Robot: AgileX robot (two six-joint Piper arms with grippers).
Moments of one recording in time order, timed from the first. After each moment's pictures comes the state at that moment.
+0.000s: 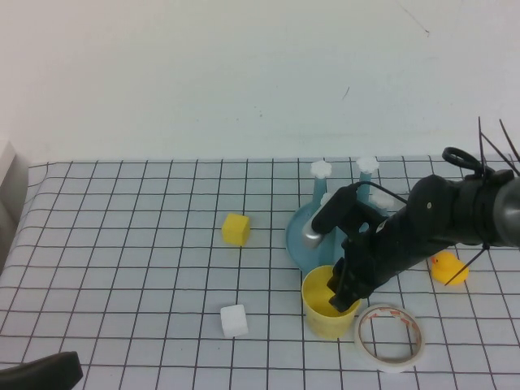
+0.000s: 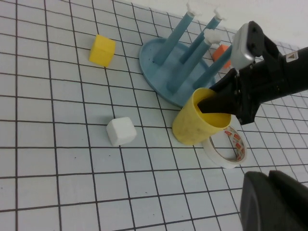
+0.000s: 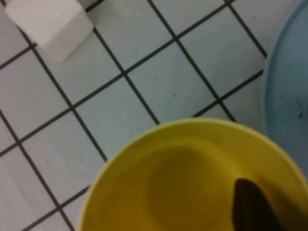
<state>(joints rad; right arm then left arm) 0.46 2.05 -1.24 0.52 0.44 -0.89 -0.06 0.40 -0.48 -0.74 0.79 0.20</state>
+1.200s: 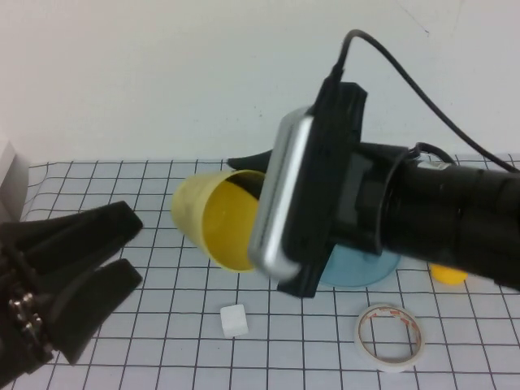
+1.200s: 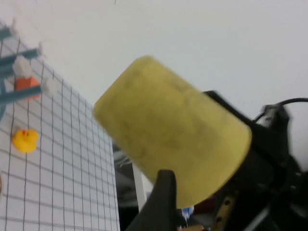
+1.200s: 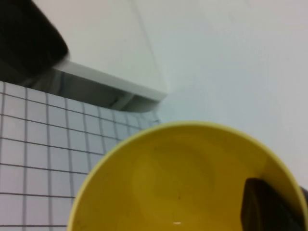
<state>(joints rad) 0.86 1.40 -1.06 1.38 0.07 -2.13 -0.06 0.65 -0.48 -1.68 0.76 0.36</state>
